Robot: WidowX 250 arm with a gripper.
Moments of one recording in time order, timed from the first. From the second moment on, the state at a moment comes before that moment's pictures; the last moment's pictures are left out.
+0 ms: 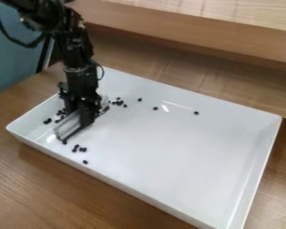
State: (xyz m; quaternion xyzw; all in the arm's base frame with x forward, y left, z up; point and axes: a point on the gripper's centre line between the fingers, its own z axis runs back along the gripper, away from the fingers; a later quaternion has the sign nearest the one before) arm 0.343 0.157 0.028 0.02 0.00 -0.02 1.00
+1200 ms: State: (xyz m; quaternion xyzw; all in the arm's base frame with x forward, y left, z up) arm 0.380 0.120 0.111 0.00 -0.03 -0.07 1.00
